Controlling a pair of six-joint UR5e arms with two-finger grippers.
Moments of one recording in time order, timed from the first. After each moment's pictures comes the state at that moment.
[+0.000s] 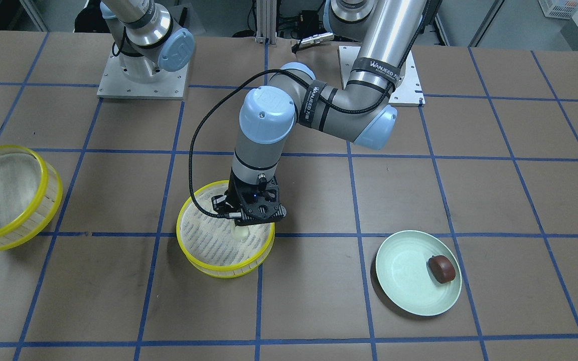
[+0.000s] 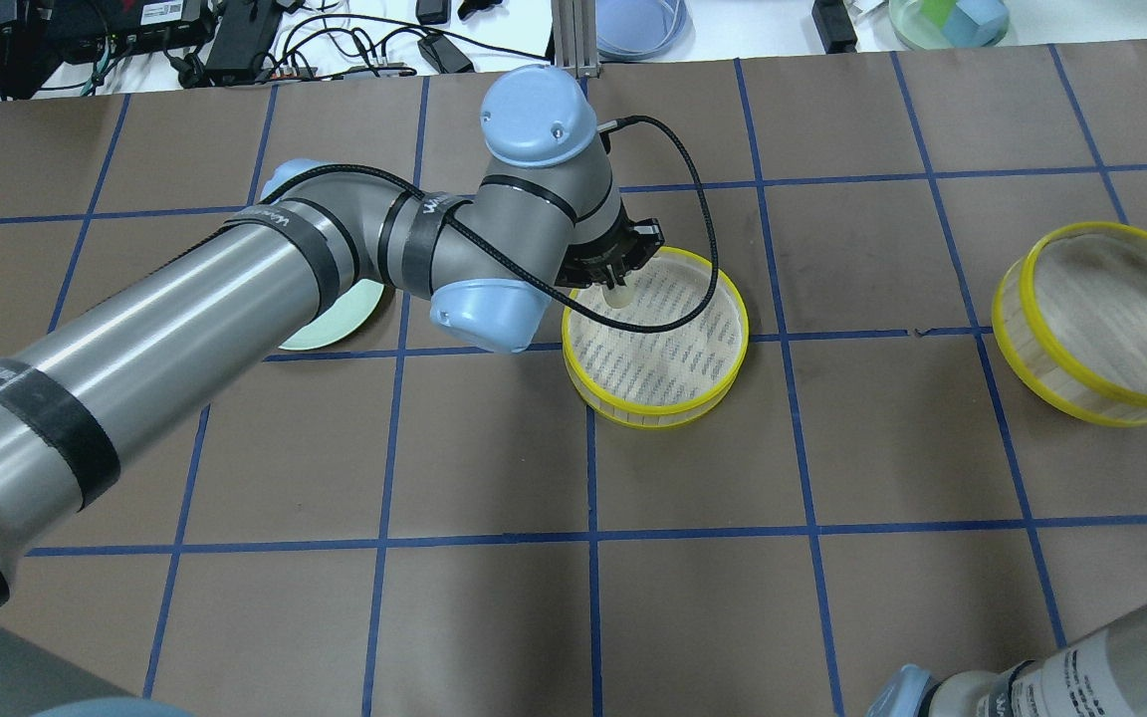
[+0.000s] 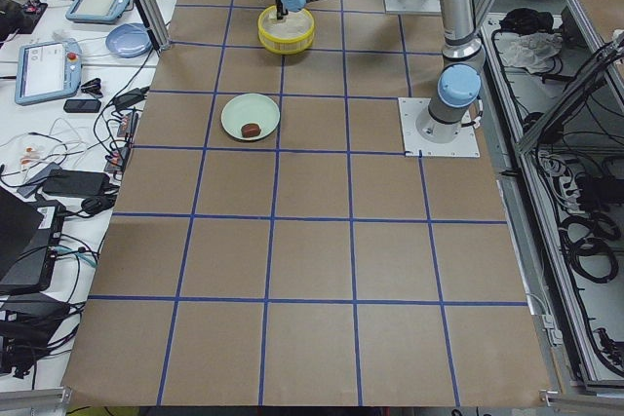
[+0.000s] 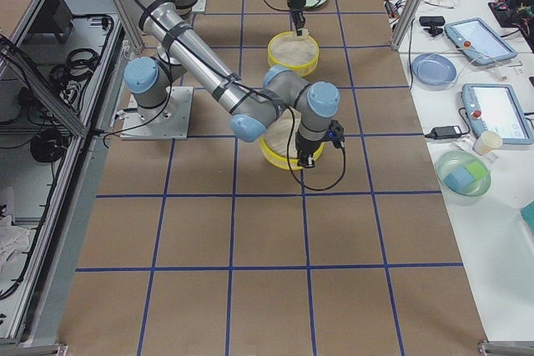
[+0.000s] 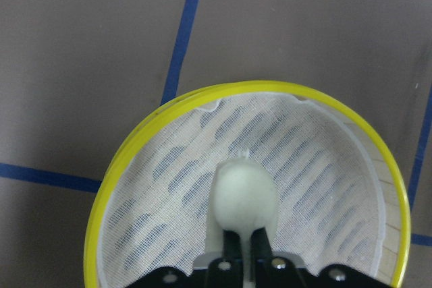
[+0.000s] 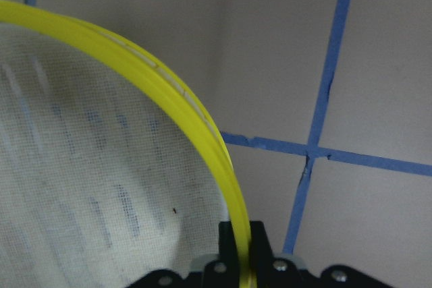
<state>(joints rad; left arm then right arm) -1.98 -2.05 -1.63 -0.83 1.46 -0.68 0.92 -1.23 1.64 -1.95 -1.64 -0.83</state>
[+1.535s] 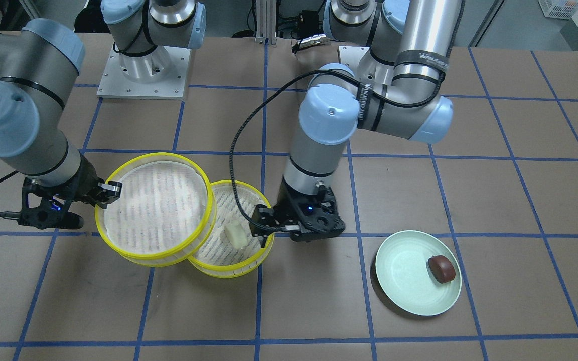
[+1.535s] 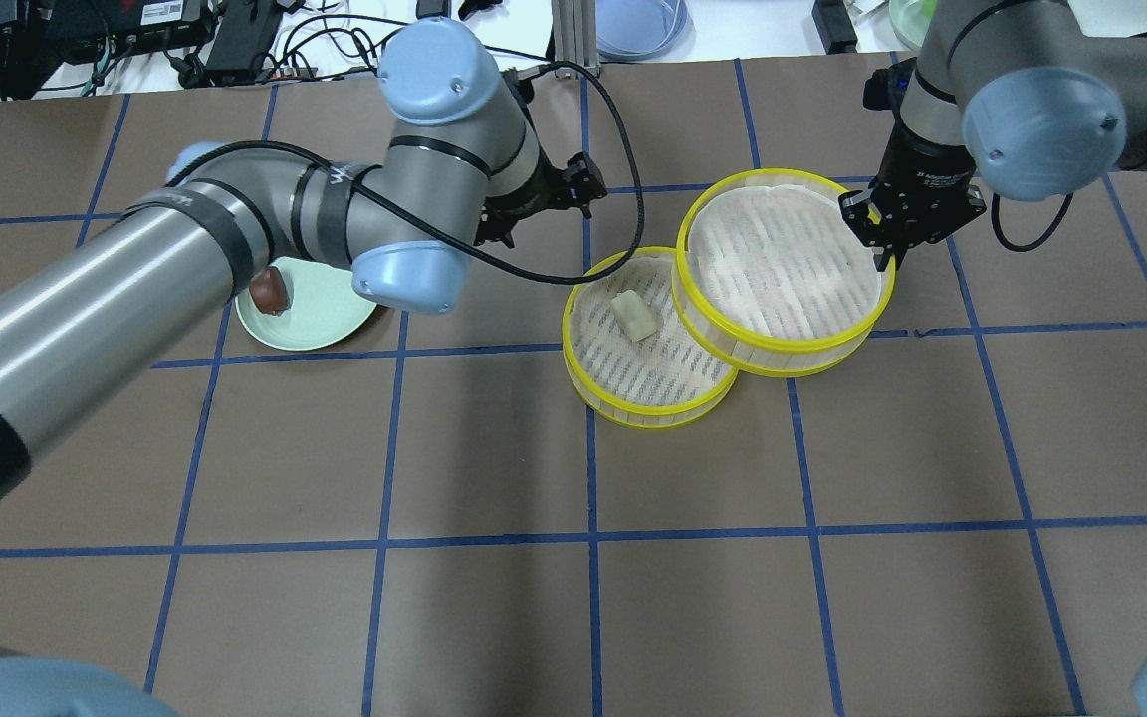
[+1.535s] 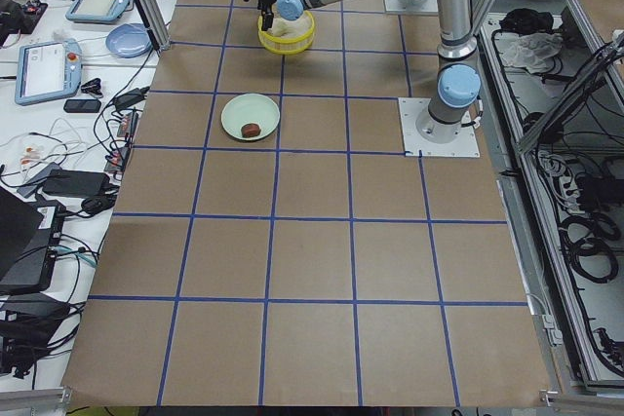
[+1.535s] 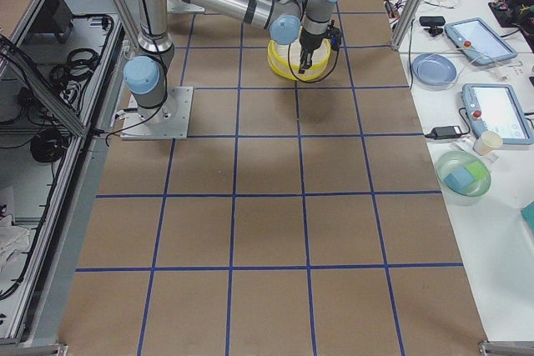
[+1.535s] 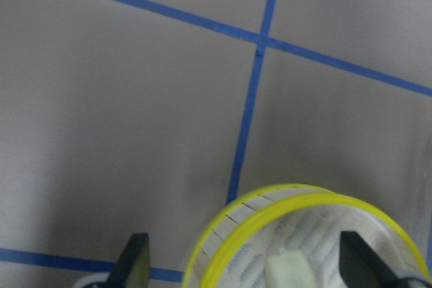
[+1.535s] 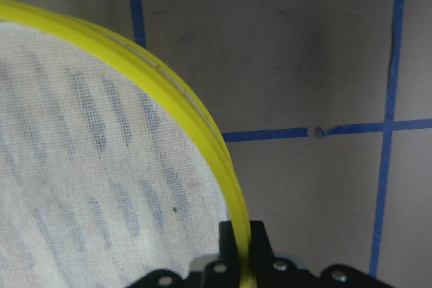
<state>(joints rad) -1.79 -1.96 -1.63 -0.84 1.47 -0.46 1.49 -1.32 1.65 -1.78 -1.63 -0.03</state>
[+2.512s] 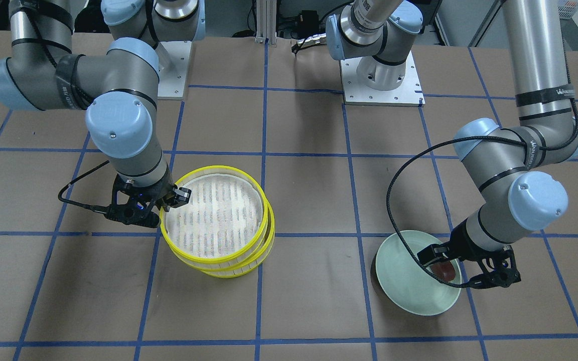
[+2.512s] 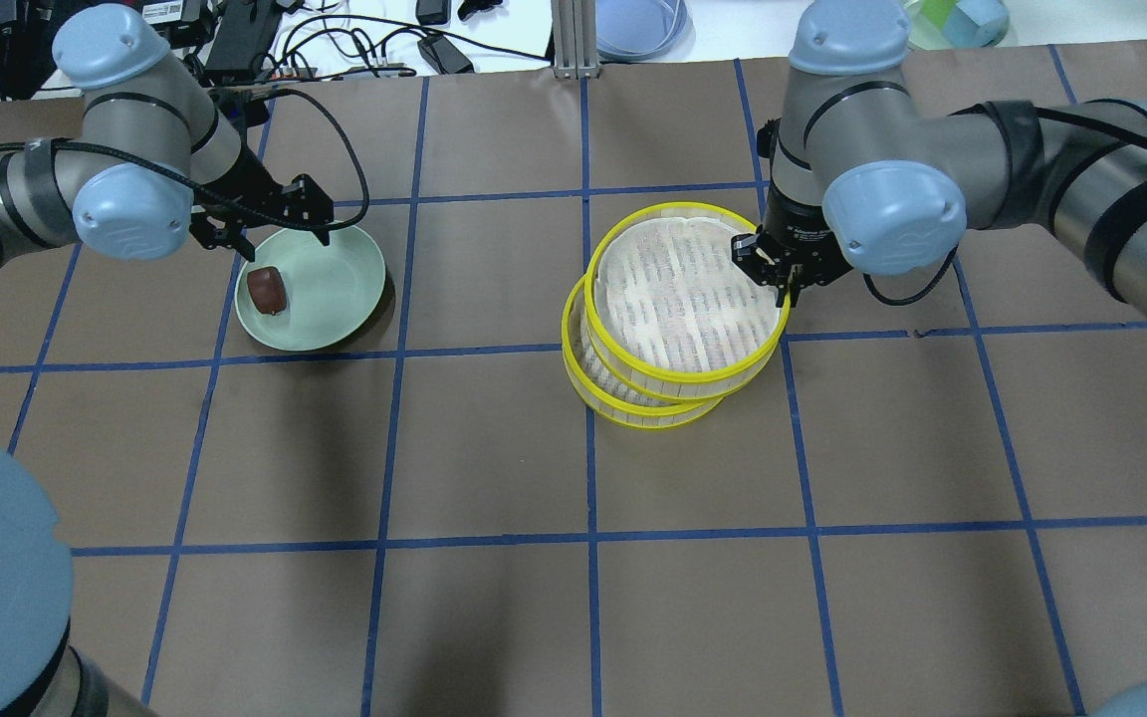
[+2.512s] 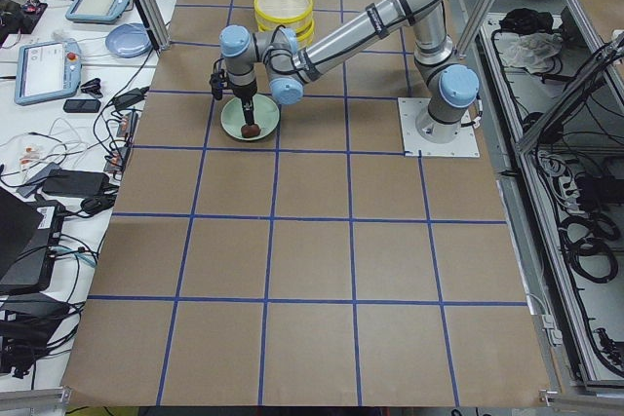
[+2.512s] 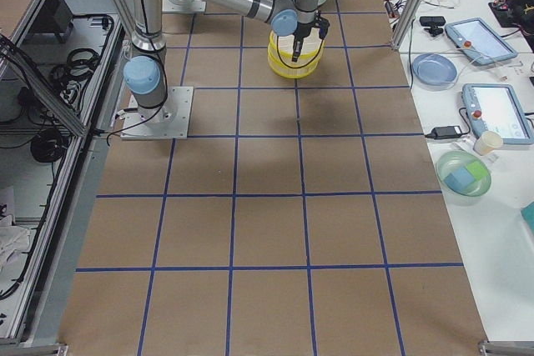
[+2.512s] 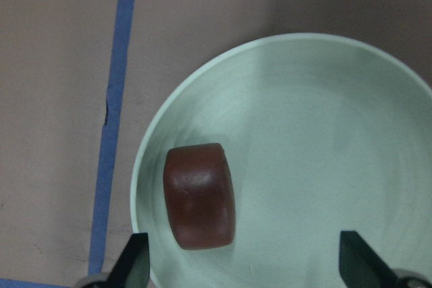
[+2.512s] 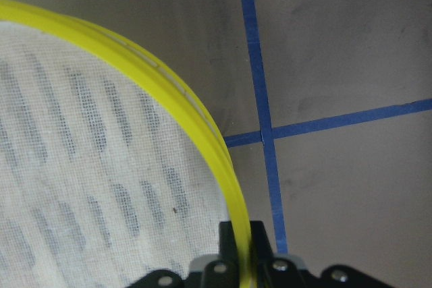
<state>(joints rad) -1.31 -2.05 -1.66 -1.01 1.55 0.07 1.67 -1.28 1.73 -1.94 -1.63 0.27</state>
